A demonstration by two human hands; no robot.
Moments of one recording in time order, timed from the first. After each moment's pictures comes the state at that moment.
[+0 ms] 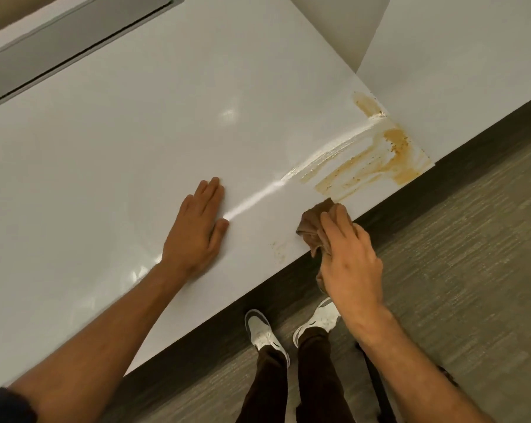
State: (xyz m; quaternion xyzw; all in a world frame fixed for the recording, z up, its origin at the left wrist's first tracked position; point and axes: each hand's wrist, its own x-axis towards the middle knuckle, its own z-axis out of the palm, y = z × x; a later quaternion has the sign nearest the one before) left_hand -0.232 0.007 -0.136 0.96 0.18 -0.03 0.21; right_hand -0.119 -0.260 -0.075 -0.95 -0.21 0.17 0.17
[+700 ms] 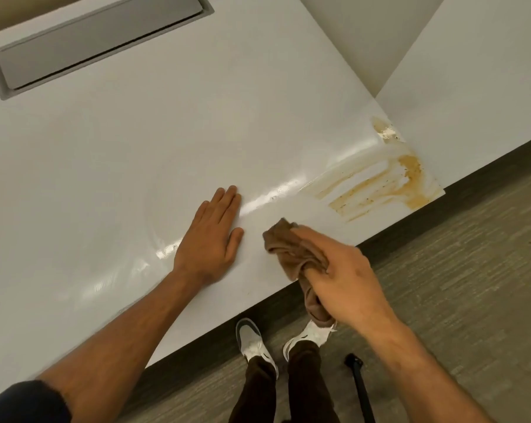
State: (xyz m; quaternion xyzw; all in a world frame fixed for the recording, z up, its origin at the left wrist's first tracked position) left_hand -0.231 0.005 -0.139 0.96 0.18 -0.04 0.20; right_hand -0.118 -0.228 -0.038 -0.85 -0.26 0.32 0.32
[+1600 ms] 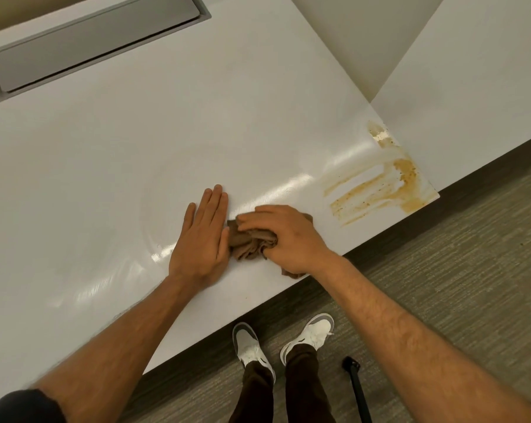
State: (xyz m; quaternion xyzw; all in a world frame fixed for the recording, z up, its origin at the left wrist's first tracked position) left_hand -0.233 0.007 -0.139 0.95 0.21 -0.04 0.22; right_hand -0.082 -0.153 -0.108 -0.77 -0.48 0.31 0.29
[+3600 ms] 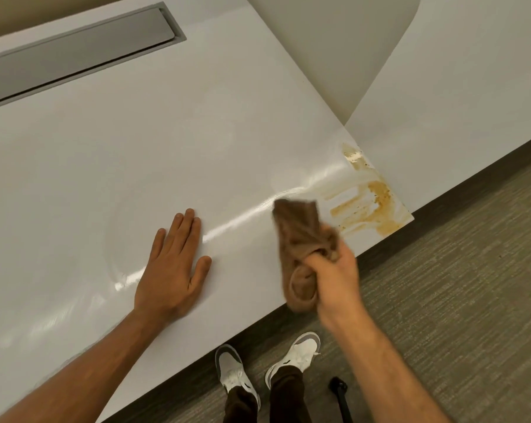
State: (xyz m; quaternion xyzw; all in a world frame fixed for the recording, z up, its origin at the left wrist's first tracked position) left_hand -0.230 0.005 -0.137 0.96 0.22 -0.04 0.20; right_hand -0.070 -0.218 -0.068 -0.66 0.04 0.33 0.68
